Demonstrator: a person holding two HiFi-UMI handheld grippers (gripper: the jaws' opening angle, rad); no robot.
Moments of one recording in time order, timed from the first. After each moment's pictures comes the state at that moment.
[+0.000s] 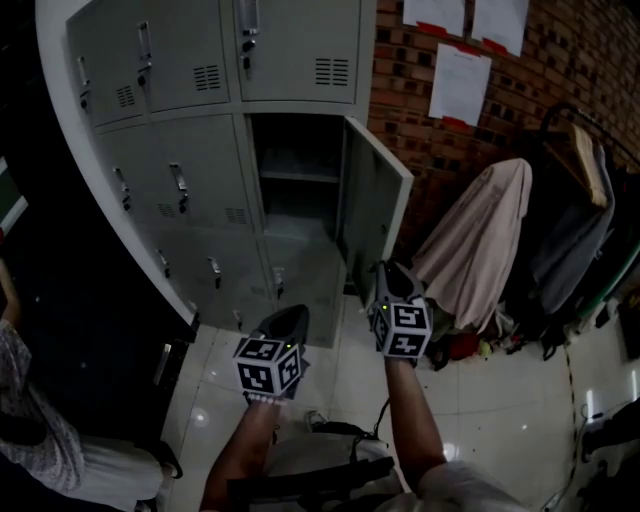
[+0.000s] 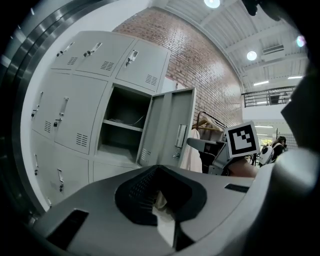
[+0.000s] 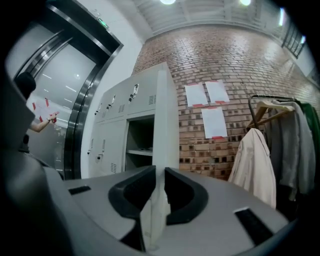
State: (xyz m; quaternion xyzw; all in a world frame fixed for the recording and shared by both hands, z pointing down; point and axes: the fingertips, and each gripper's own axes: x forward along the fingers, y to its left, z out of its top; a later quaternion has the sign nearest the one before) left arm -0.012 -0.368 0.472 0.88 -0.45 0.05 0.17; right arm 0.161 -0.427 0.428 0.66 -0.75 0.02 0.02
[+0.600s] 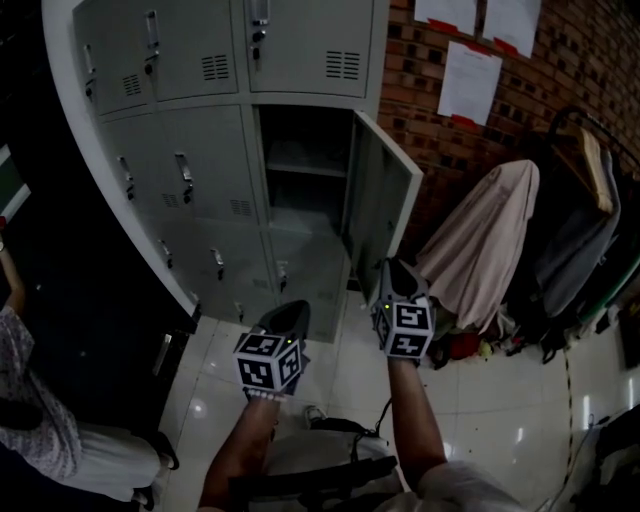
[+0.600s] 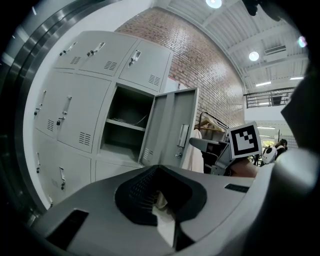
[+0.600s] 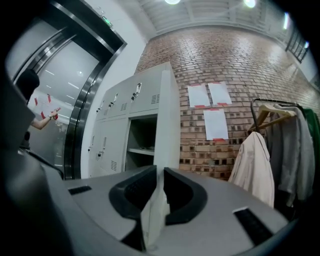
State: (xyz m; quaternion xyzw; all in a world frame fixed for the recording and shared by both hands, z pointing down) left arm -0.018 -0.370 0.476 0.87 -0.46 0.04 0.17; right arm 0.158 -0.425 0.427 0.66 -0.75 0.00 0.04
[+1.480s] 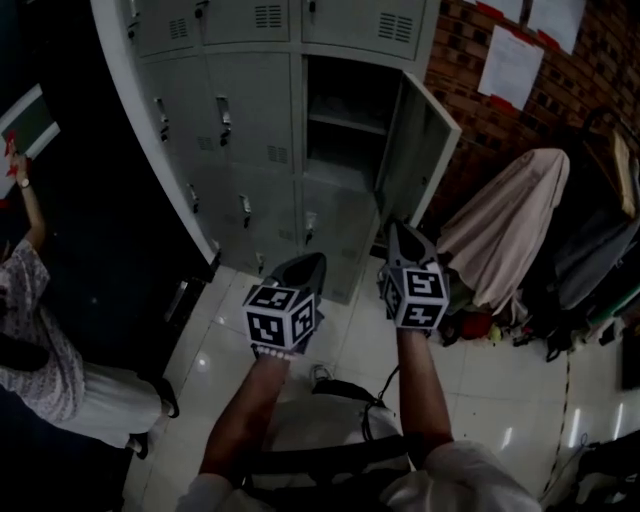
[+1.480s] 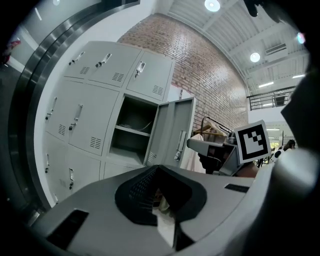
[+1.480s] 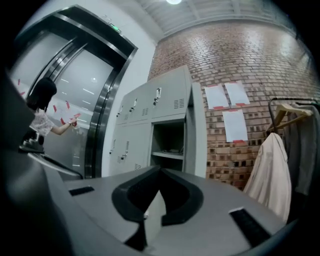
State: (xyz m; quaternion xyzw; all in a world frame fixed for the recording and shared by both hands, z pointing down) left arm -0.051 -0.336 0.453 0.86 -0.48 0.02 0.17; right arm 0.080 -0.387 0.403 0.58 -0.81 -0.01 0.04
